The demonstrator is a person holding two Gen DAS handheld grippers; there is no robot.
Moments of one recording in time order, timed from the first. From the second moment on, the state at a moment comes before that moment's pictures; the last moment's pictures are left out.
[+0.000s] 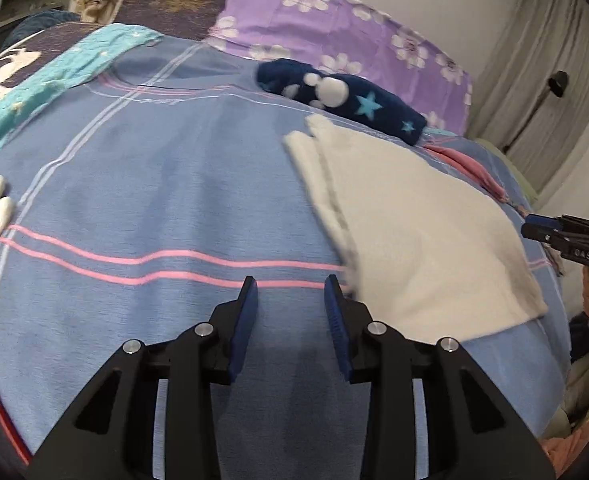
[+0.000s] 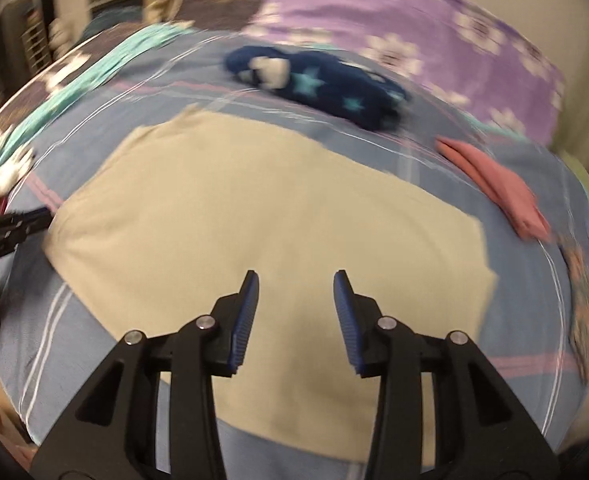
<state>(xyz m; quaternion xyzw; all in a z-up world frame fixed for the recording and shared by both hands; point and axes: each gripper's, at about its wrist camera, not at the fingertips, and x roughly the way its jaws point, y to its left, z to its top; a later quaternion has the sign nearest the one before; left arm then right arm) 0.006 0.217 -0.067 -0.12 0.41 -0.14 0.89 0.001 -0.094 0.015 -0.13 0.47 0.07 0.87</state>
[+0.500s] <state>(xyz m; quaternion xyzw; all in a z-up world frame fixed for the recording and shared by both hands) 0.013 0.175 -0.070 -0.12 0.41 -0.29 0.86 0.066 0.000 0.018 -0.17 0.46 0.15 0.86</state>
